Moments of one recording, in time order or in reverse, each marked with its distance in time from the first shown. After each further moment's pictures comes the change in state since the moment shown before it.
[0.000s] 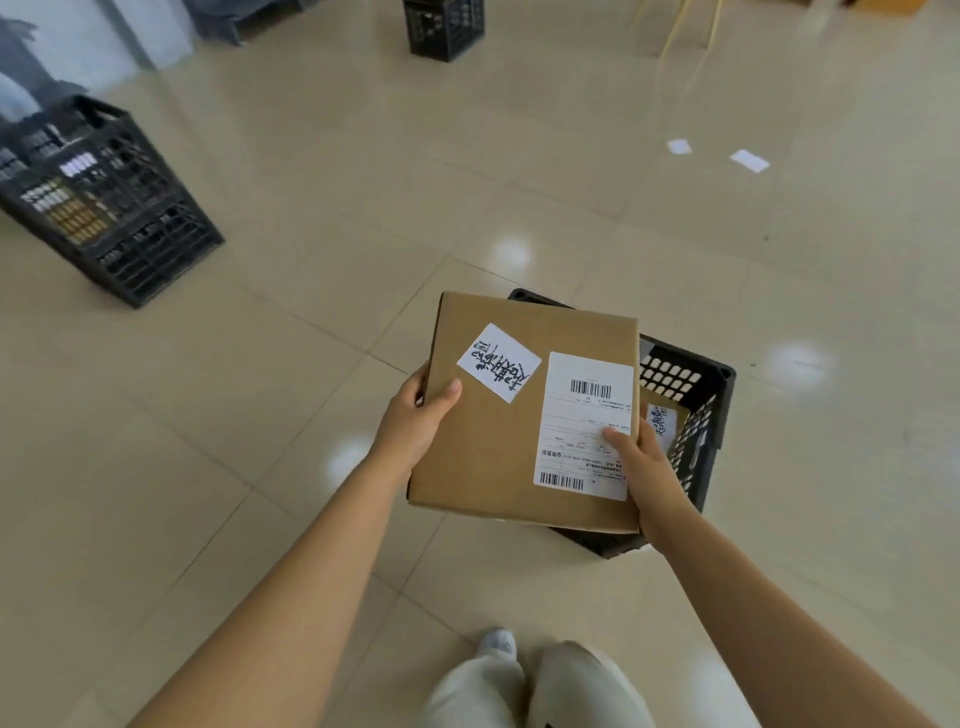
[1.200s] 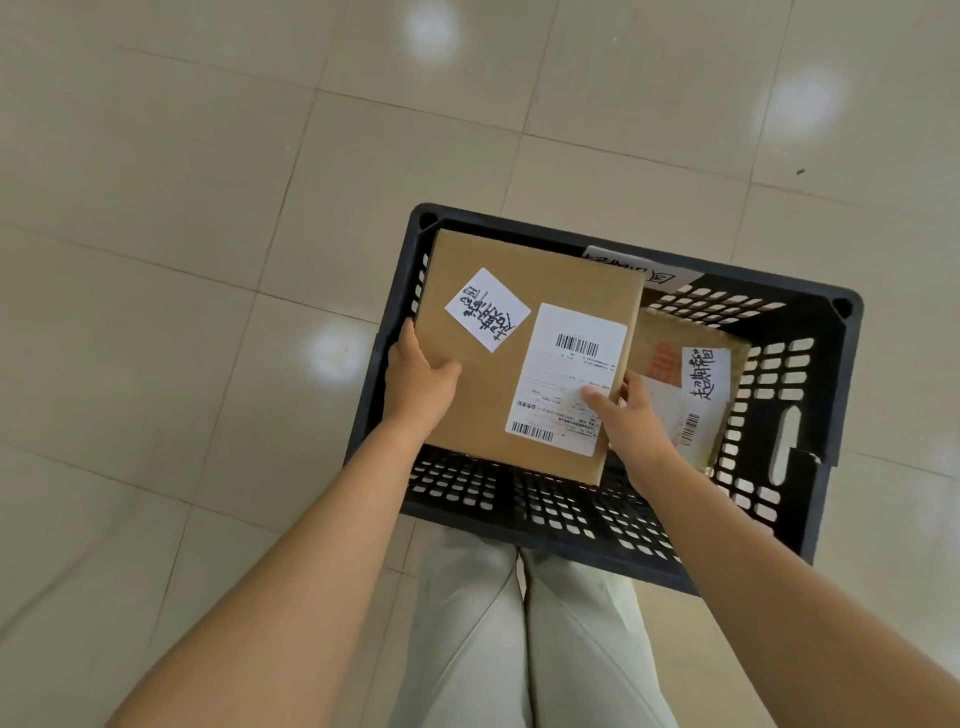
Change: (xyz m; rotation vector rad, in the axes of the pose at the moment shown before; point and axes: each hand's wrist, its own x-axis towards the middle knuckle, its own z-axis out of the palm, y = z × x) left_hand 0.356 -0.124 0.155 0.543 -0.083 -0.272; right_hand 0.330 0.075 0.014 0.000 0.141 0.401
